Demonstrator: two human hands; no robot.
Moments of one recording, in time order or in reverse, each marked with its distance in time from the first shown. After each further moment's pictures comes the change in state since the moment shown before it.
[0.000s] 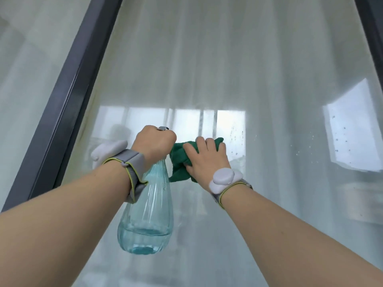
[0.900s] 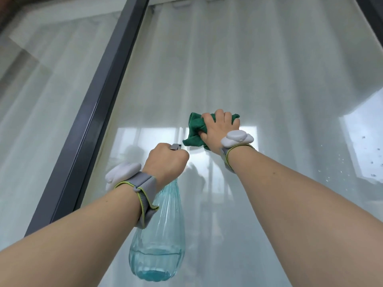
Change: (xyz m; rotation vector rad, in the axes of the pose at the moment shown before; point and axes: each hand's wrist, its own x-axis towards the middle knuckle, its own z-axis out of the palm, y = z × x) left_hand 0.025 0.007 -0.020 0.050 0.012 0.093; right_hand 0.148 0.036 0.009 0.121 -0.159 0.189
